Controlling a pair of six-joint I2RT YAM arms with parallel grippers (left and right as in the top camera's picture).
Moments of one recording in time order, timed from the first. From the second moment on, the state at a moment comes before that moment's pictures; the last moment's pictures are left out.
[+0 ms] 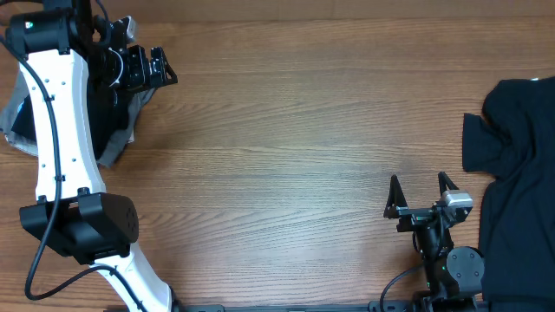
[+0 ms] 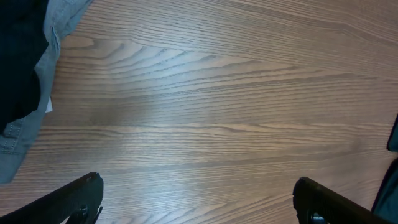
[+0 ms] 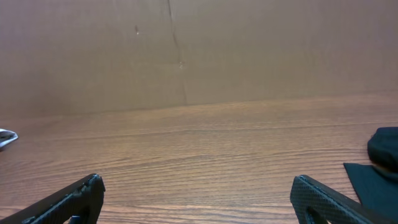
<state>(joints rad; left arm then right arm) 0.18 2.01 2.24 -1.54 0.38 -0.02 0.08 0.01 0.02 -0.03 -0.01 0.12</state>
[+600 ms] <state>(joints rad) 0.17 1.75 2.24 -1.54 0.33 -0.02 0.08 0.01 0.02 -0.03 -0.01 0.12</state>
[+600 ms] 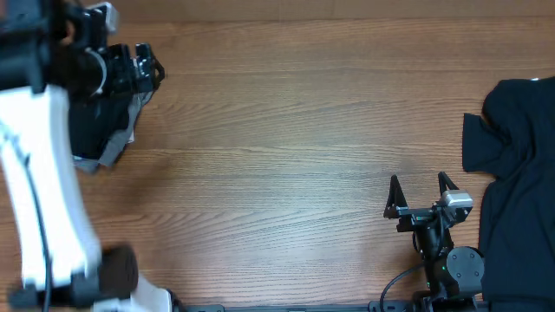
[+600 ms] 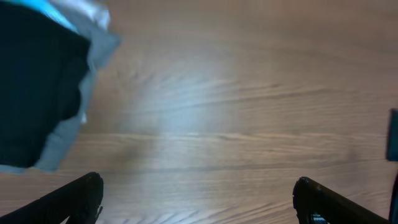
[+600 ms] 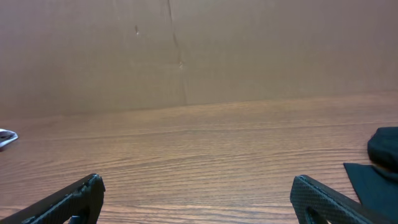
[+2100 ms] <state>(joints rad) 0.09 0.34 1.41 -1.42 0.33 -0.02 0.08 0.01 0.02 -0.03 -0.01 0.12</state>
